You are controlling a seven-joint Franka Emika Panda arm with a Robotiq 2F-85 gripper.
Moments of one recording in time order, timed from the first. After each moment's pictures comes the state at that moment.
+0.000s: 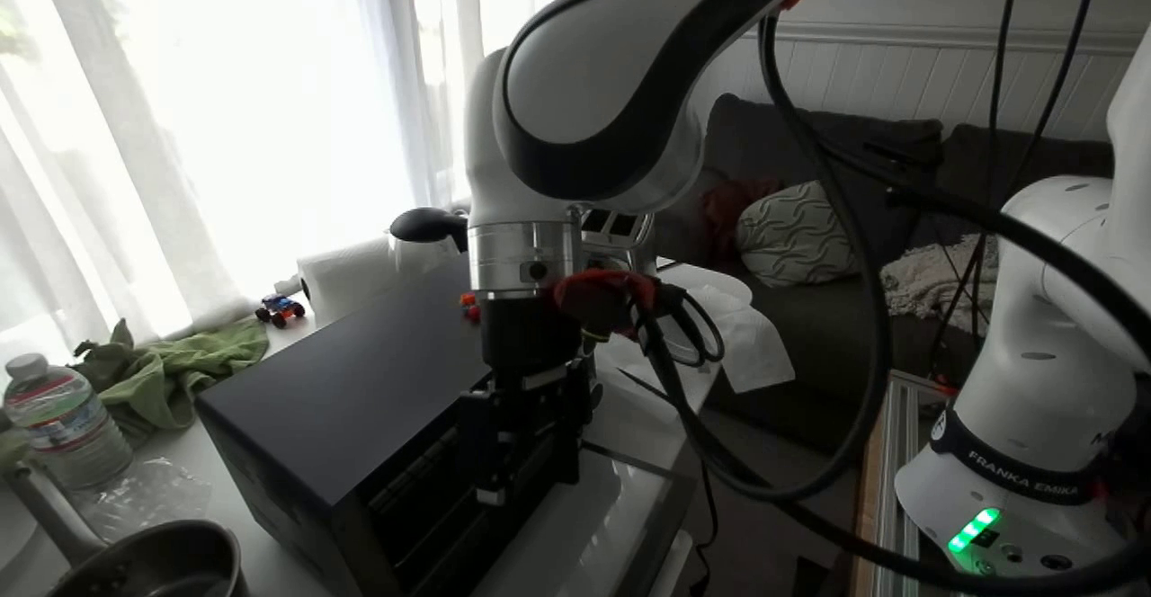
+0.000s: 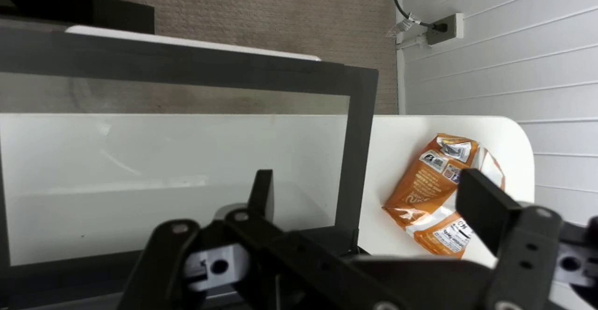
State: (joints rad) arm 0.30 0.04 0.30 -2.29 0.62 2.20 0.13
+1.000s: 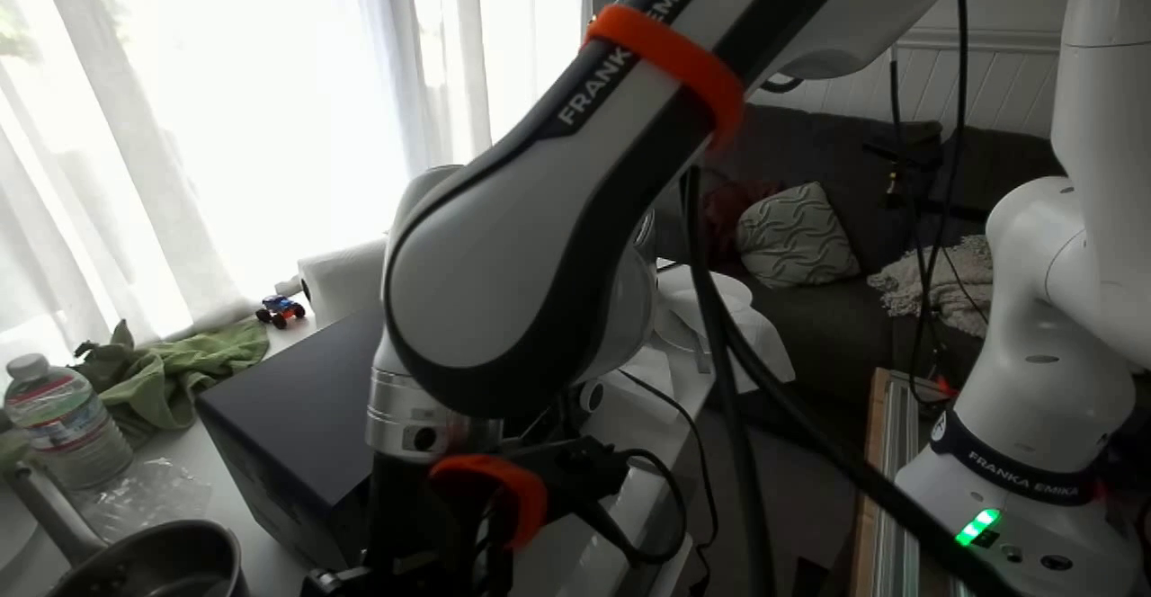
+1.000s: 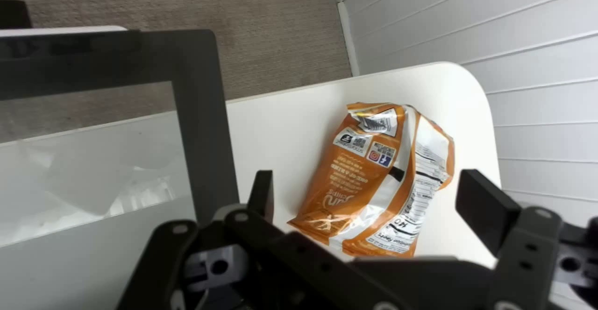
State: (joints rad) arm 0.40 0.33 0.42 -2.13 0.74 2.54 0.31
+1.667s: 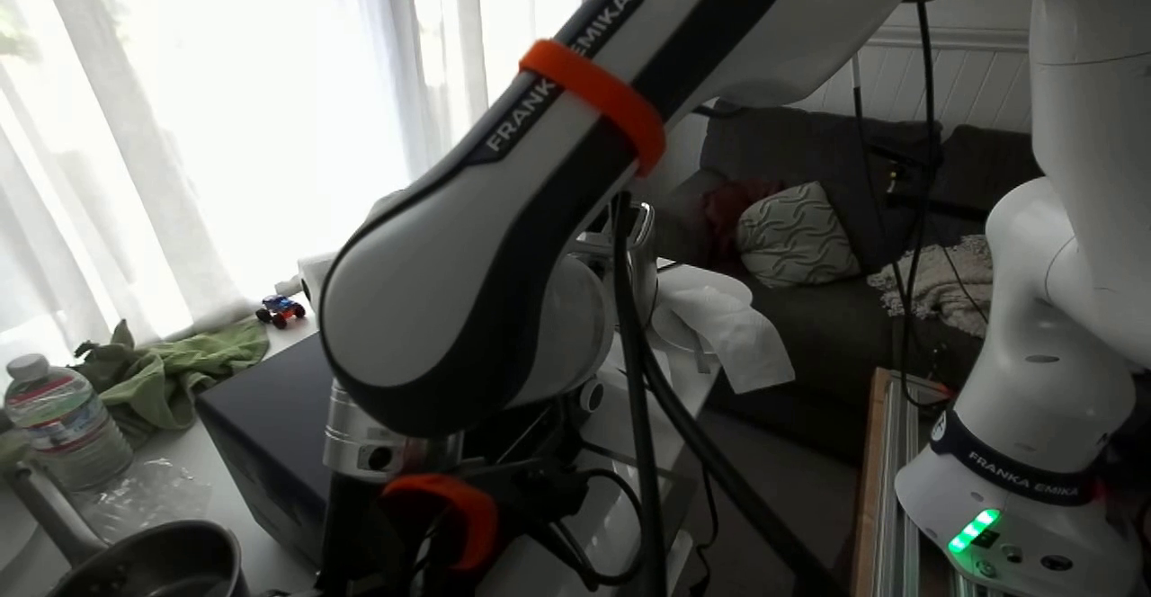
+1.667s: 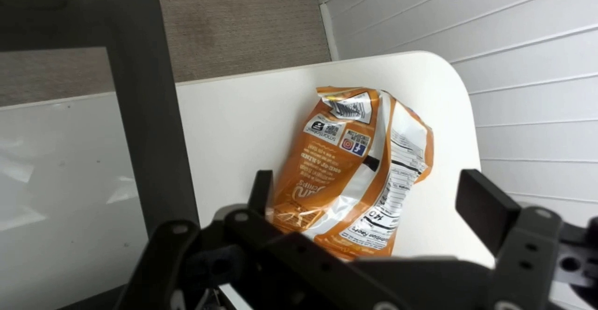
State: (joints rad) arm 0.40 0.42 0.42 -2.04 0.74 2.54 0.29
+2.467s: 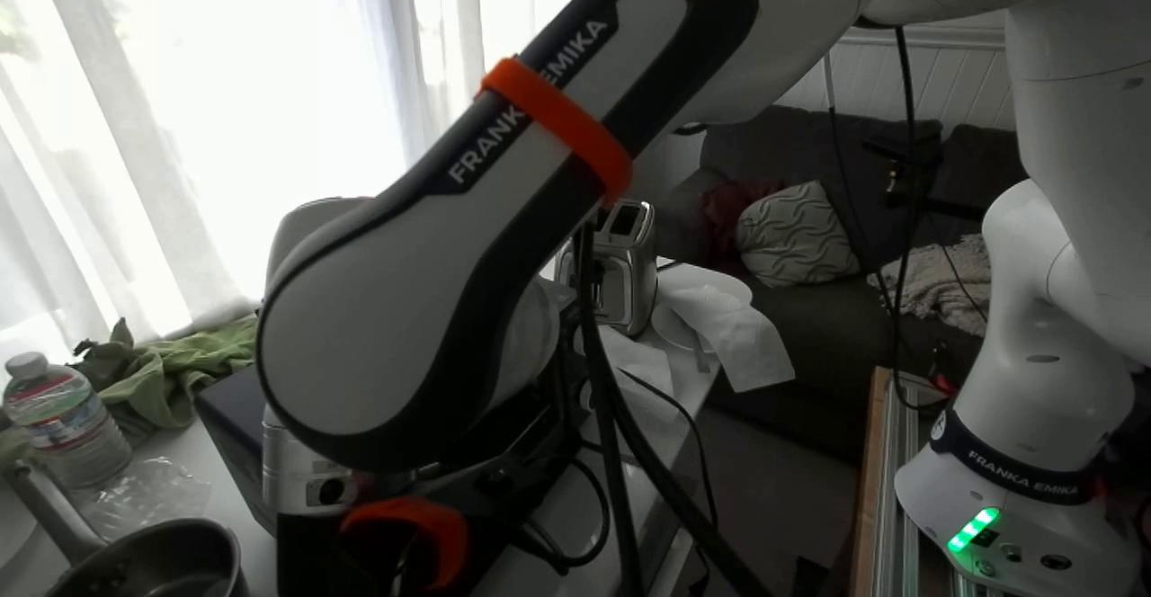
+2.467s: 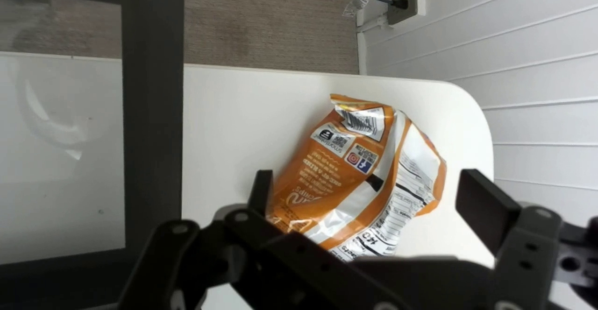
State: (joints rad) arm 0.44 0.51 0.39 -1.90 0.52 2.40 0.31
